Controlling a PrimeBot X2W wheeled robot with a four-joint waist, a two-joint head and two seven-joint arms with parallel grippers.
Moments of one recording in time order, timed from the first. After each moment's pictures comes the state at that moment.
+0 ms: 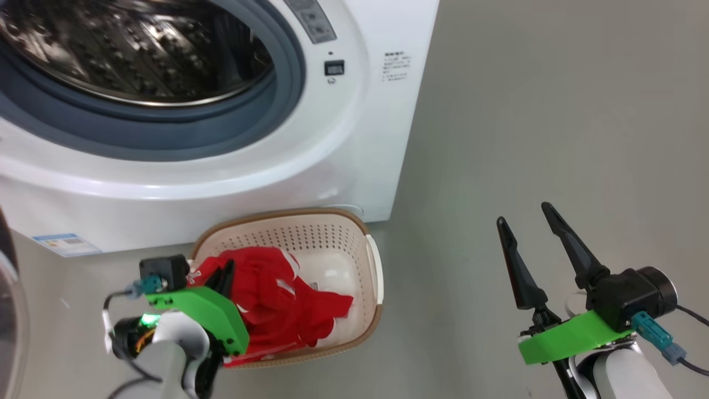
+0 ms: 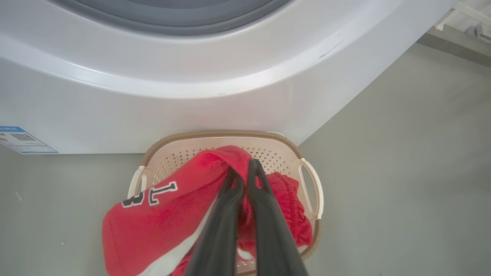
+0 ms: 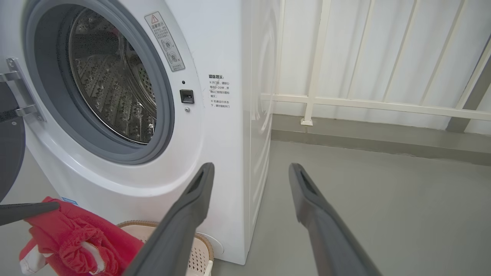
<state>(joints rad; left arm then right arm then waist) -0.51 0.07 -0.19 0.81 -0.47 -0.07 -0.03 -0.13 -0.05 0.07 0.12 0.16 0.13 -0.26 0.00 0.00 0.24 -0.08</state>
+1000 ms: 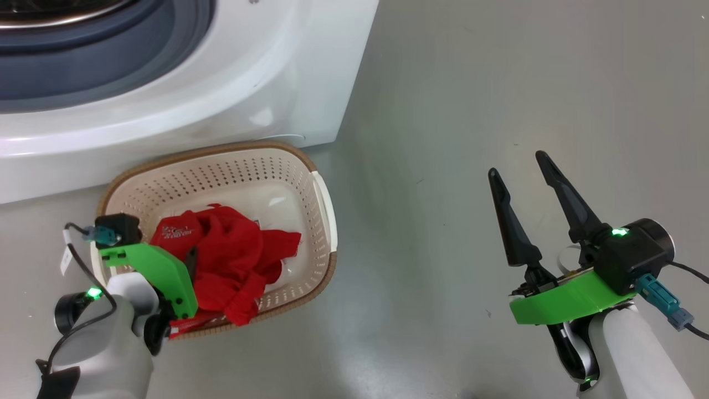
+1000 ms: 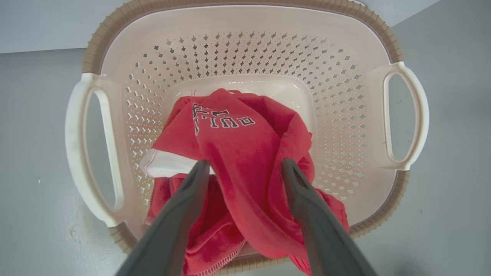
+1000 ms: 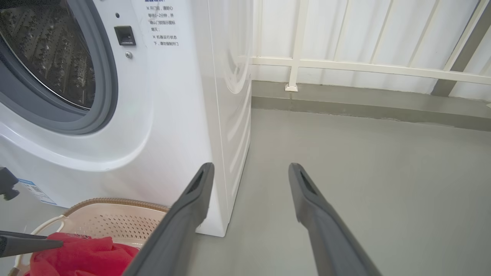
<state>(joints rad) -0.82 0.13 -0.24 1.28 -0.50 -0.12 0.09 -0.25 -0.05 0.10 0.10 0.18 0.13 -0.26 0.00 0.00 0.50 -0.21</state>
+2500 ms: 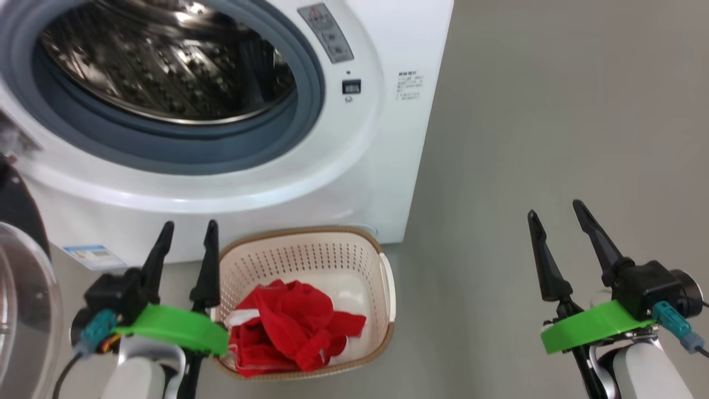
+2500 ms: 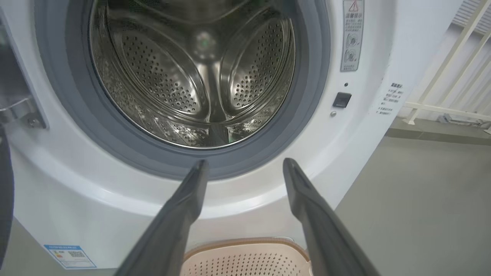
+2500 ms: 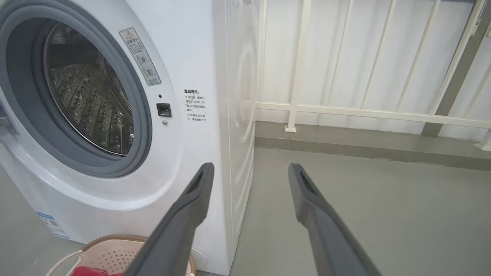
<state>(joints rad) -0.34 0.10 -0.10 0.42 -0.35 -0.05 -0.25 -0.15 -0.05 -0.02 0.19 0.15 0.13 -0.26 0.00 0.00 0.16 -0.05</state>
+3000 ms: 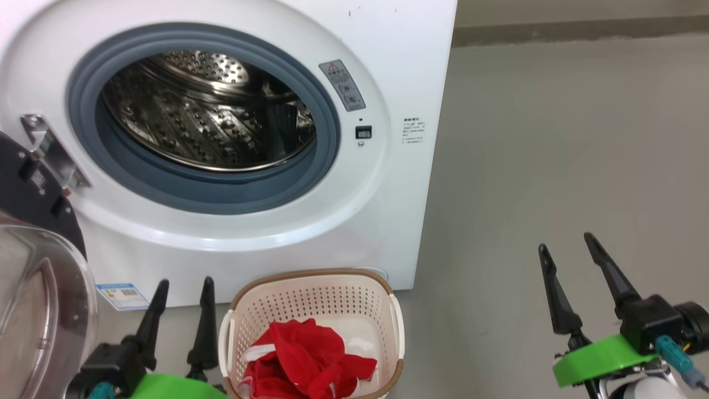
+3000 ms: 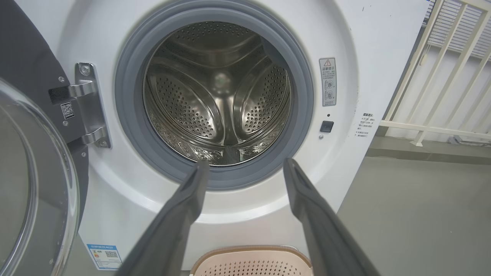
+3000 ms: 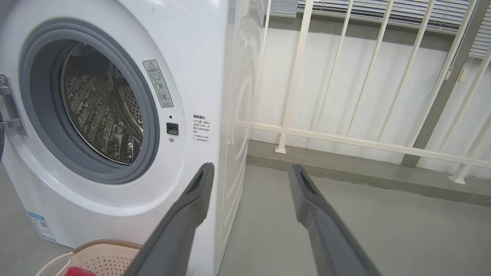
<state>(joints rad) -0.10 0.08 -0.05 0.22 -0.30 -0.03 -0.25 -0.04 -0.04 -0.06 0.15 0.06 0.13 -0.26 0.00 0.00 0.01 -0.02</state>
